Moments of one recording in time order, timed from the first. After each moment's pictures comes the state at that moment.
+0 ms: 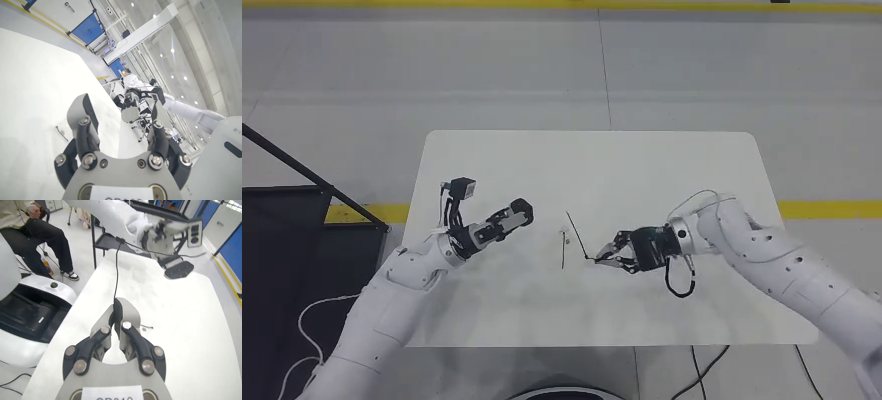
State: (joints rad) left arm 1.06 -1.07 -1.17 -1.25 -0.34 -0.87 -0.73; right arm -0.31 -0.90 0.21 -1.22 -1.42 -0.99 -0.69
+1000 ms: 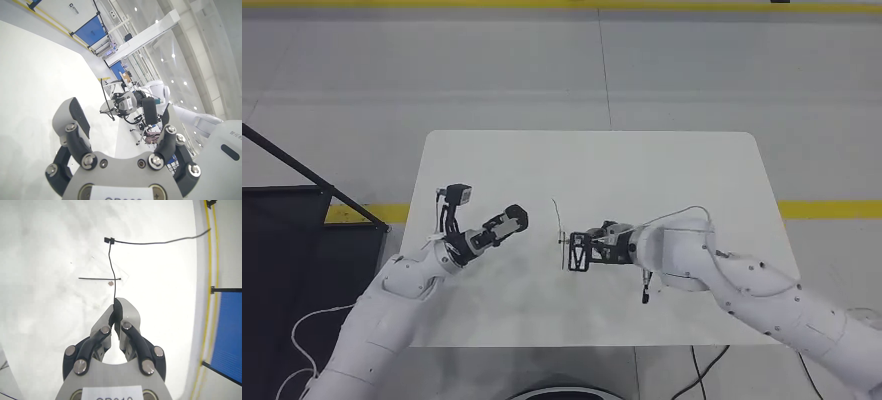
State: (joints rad) left arm 1.13 -1.06 -1.21 -1.32 -0.33 -0.82 -0.72; right arm -0.43 -0.88 0.31 -1.78 -1.19 -0.44 0.68
